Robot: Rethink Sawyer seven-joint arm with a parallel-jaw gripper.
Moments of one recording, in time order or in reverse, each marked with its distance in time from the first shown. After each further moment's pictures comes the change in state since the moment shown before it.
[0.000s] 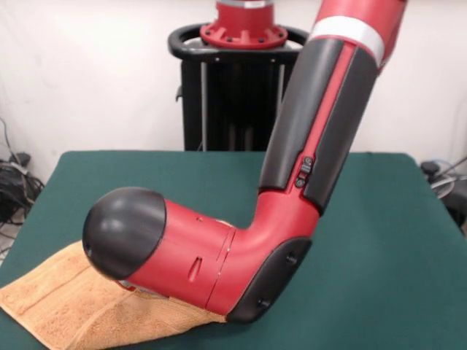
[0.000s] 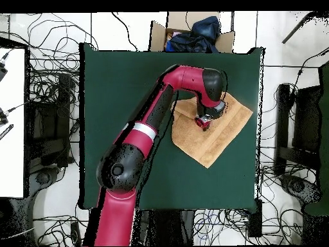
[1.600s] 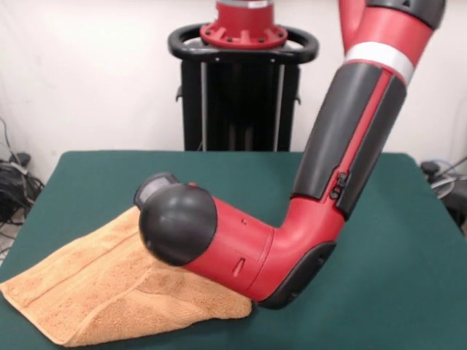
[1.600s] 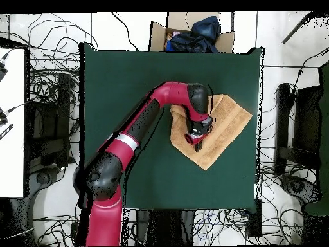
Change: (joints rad) arm 0.132 0.077 -0.006 0.181 -0.024 -0.122 0.040
